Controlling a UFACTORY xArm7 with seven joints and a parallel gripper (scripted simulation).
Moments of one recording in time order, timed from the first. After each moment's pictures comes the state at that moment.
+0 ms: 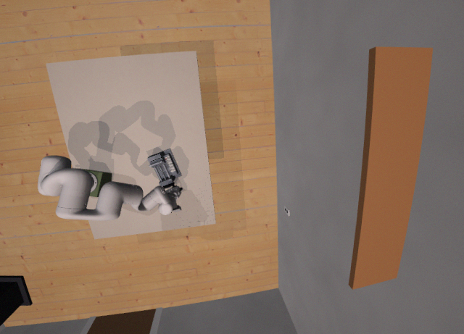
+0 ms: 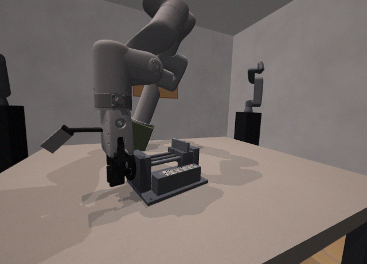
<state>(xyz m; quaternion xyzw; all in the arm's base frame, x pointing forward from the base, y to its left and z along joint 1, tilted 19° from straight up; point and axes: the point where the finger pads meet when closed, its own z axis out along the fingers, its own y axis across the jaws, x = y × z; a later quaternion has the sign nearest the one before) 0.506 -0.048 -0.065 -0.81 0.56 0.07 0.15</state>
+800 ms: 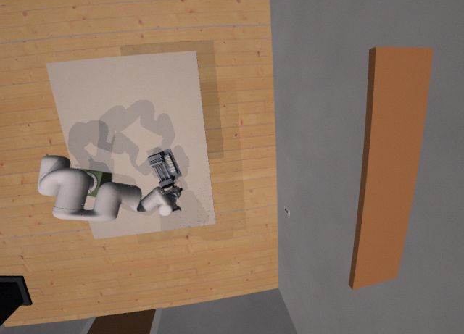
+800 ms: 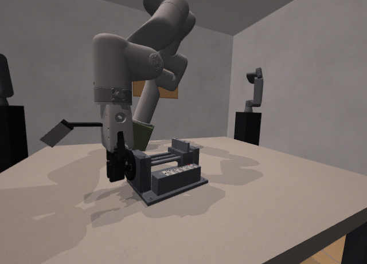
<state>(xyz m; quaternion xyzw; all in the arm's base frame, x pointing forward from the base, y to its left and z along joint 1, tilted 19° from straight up) 0.506 -0.052 -0.054 -0.81 0.56 0.07 0.15</state>
